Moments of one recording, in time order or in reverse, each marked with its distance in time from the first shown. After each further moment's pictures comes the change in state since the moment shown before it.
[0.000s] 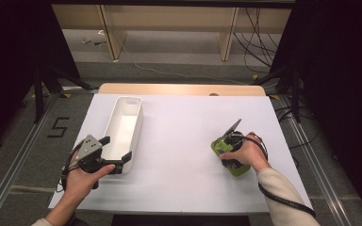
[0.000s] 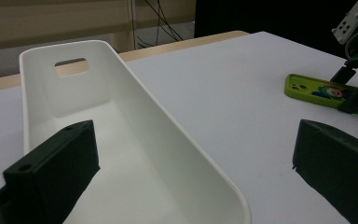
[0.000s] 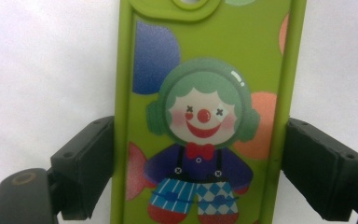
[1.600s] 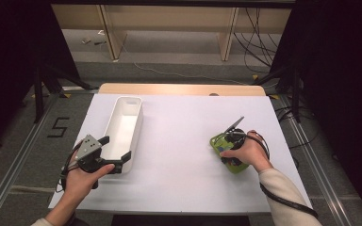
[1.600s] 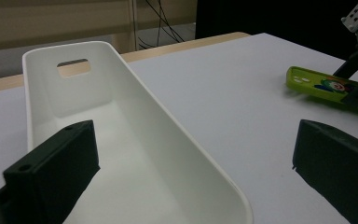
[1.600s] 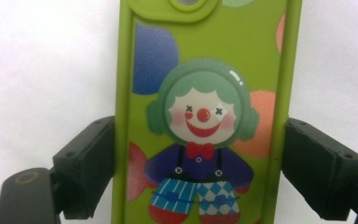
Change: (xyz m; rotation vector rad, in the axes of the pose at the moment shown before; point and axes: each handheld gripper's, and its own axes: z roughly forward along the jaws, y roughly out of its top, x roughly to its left) left arm 0.001 0.000 -0.001 -0.004 0.004 -0.004; right arm 0.004 0.000 -0.016 -0.078 0.010 0.016
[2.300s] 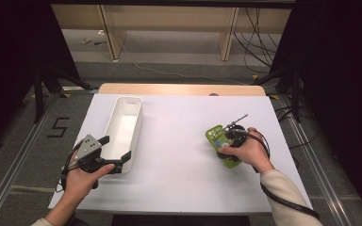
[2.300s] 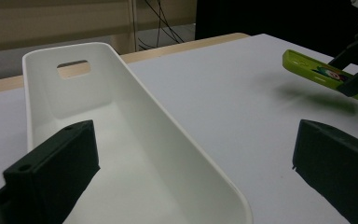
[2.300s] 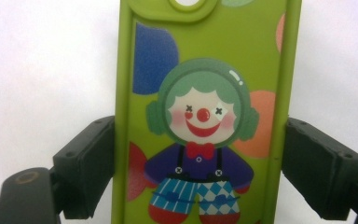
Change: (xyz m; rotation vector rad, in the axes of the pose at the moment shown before) left arm 0.000 0.001 0.000 -0.008 -0.003 0.000; right arm 0.003 0.002 -0.014 -0.186 0.043 -0.020
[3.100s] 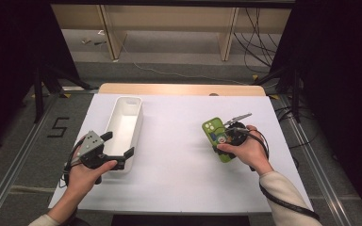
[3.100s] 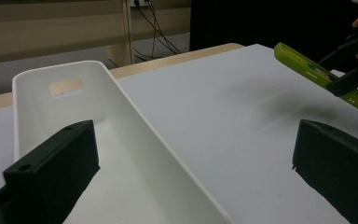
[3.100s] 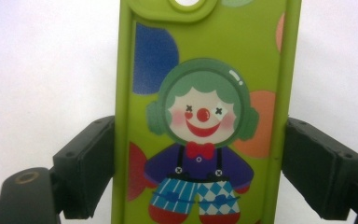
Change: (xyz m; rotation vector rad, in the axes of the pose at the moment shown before) left arm -0.003 0.010 0.009 -0.031 -0.024 0.019; right arm 0.006 0.003 -0.009 -0.170 0.019 -0.005
